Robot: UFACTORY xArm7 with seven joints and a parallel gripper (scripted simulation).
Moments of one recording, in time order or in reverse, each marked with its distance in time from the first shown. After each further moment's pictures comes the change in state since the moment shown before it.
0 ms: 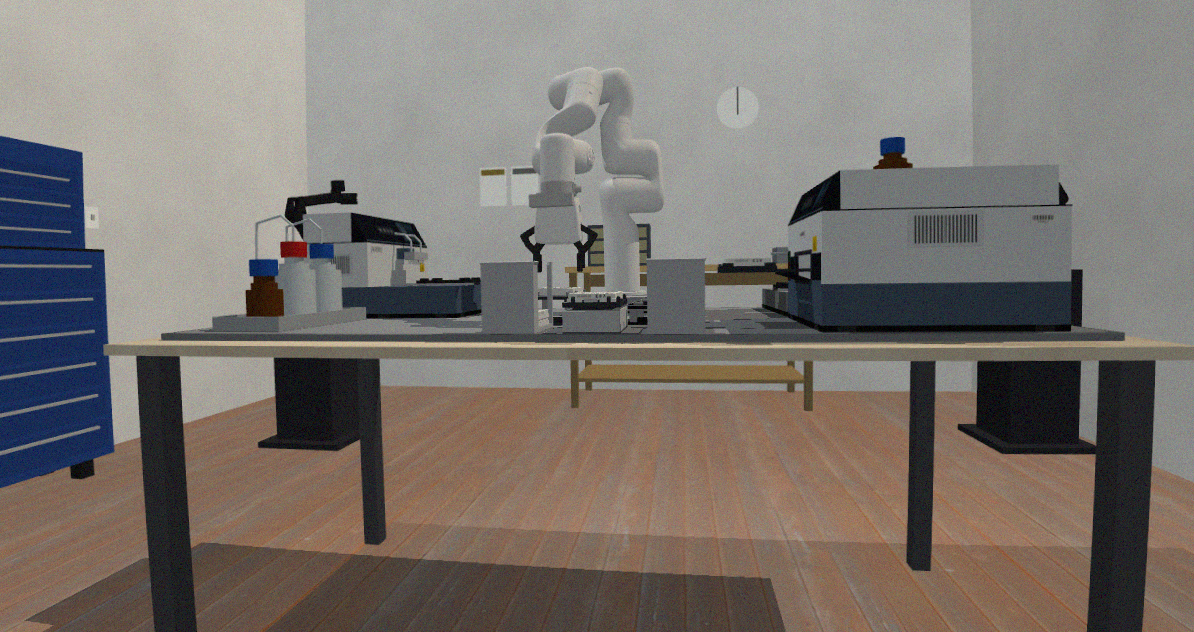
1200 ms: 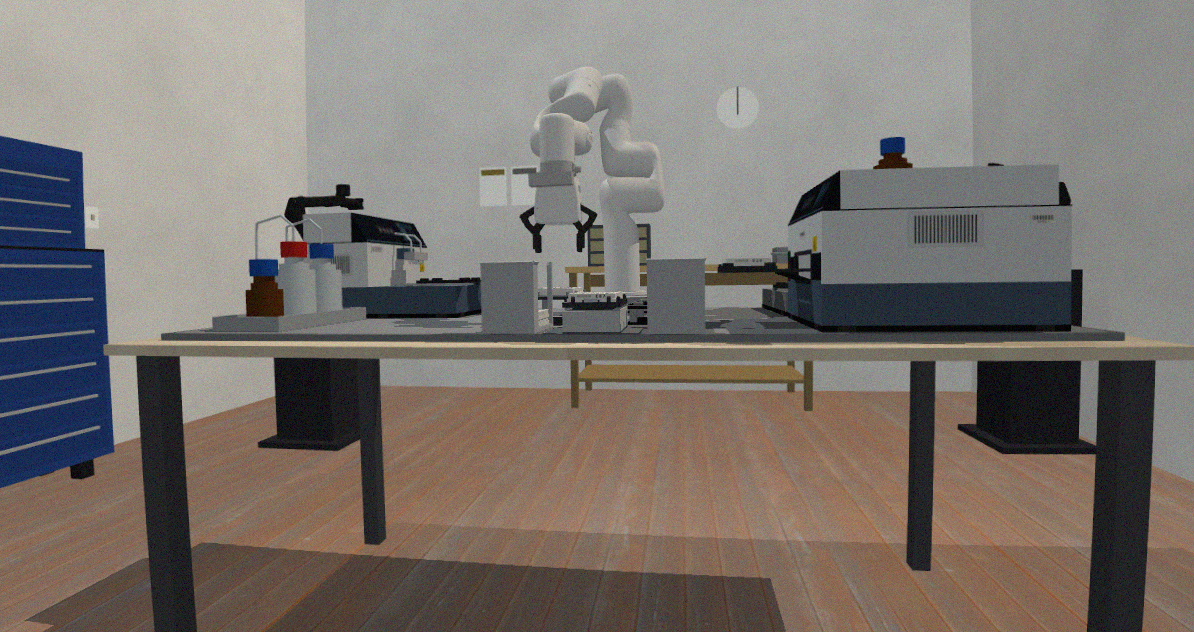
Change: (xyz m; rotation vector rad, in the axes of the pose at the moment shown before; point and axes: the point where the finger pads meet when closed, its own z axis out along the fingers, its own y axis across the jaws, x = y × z) arm 0.000 0.000 -0.043 0.000 0.000 0.000
